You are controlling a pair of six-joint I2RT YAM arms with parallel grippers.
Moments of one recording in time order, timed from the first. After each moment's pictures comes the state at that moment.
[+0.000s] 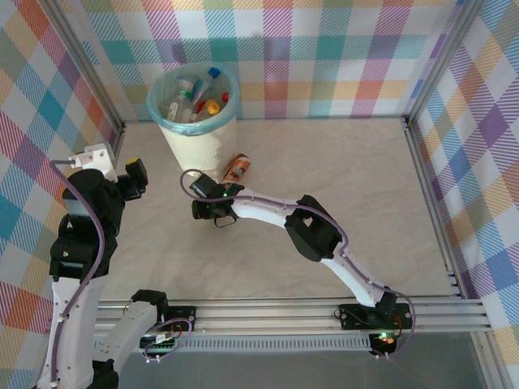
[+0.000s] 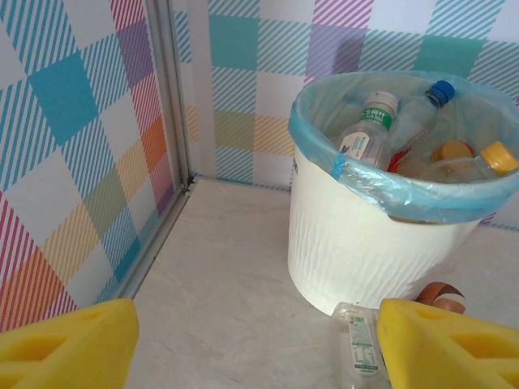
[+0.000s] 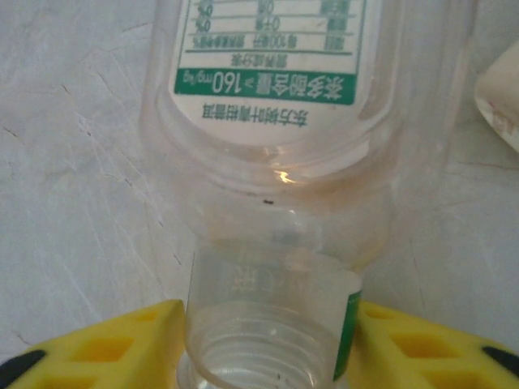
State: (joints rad) left arm -0.10 0.76 1.23 -0.74 -0.32 -0.13; right arm 1.01 2.43 2.00 -0.50 0.05 0.73
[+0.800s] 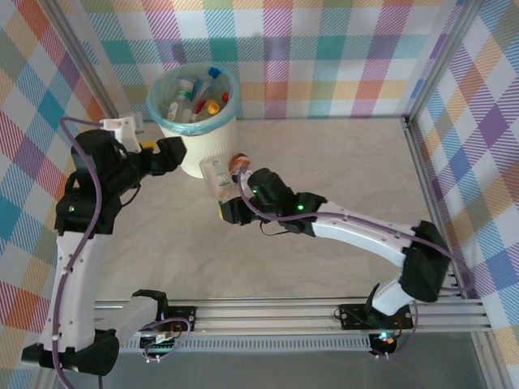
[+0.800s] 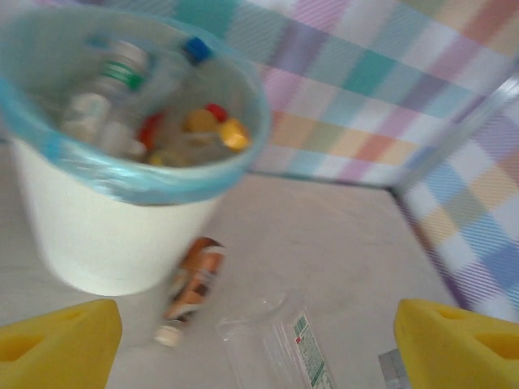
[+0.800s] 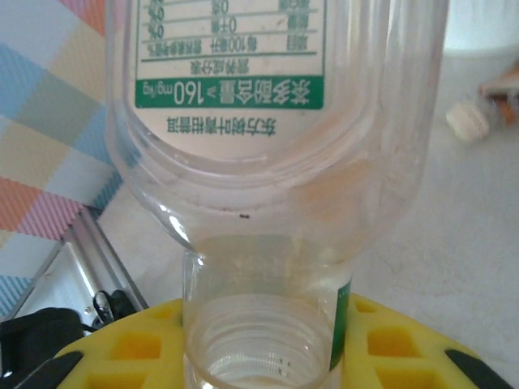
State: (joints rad) left arm -0.10 1.03 1.44 -0.74 0.33 -0.37; right arm 1.01 1.51 1.24 -0.26 -0.14 0.53
